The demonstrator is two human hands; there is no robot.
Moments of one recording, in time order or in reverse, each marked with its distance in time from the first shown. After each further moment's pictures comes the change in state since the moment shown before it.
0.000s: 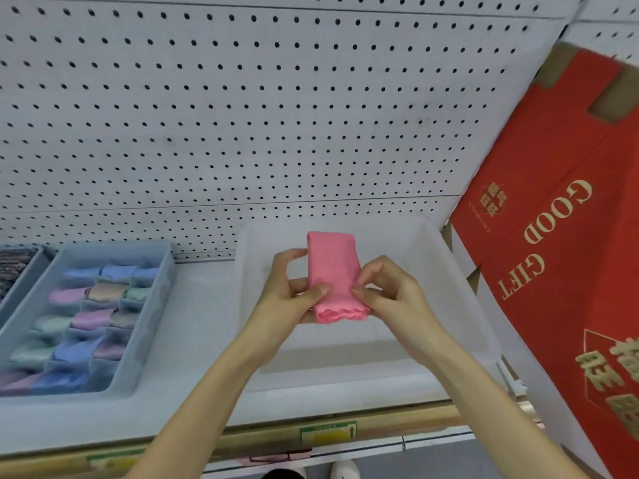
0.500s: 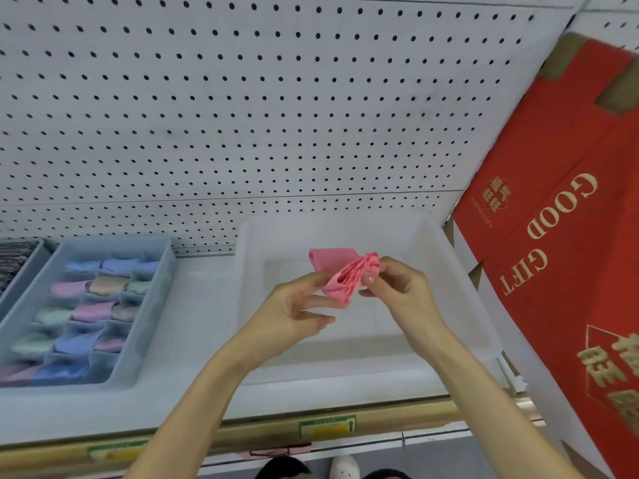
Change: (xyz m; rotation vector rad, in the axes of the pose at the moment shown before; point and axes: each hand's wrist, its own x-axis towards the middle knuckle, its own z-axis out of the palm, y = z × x) left_hand -0.011 -0.011 -0.009 0.180 -0.315 0.100; right_hand -0.001 0.006 -0.005 -0.001 0.069 -0.092
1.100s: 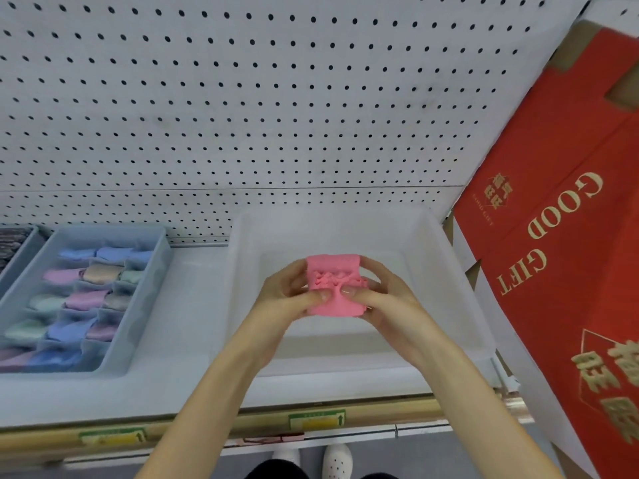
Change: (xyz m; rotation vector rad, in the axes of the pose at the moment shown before) left_hand 0.014 -0.008 0.017 -0.231 0.292 -0.104; right_hand -0.001 0.006 -0.005 0.248 -0.126 0.387
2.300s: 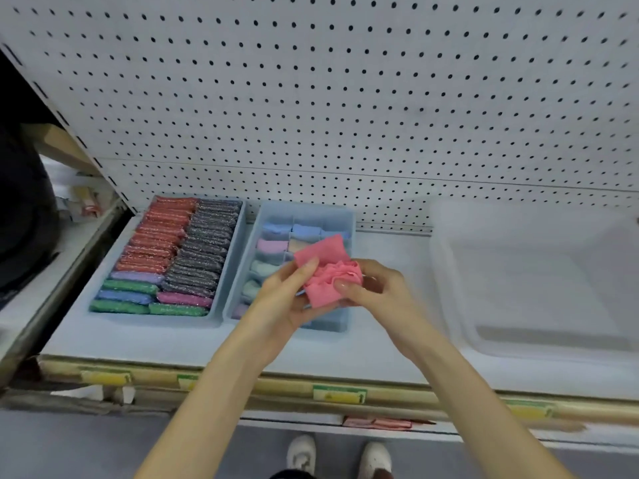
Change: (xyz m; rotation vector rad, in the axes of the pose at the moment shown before) left_hand -0.131 0.049 -0.327 -0.322 0.186 -0.127; right_hand 0.054 0.087 0.355 -0.260 -0.042 -0.162
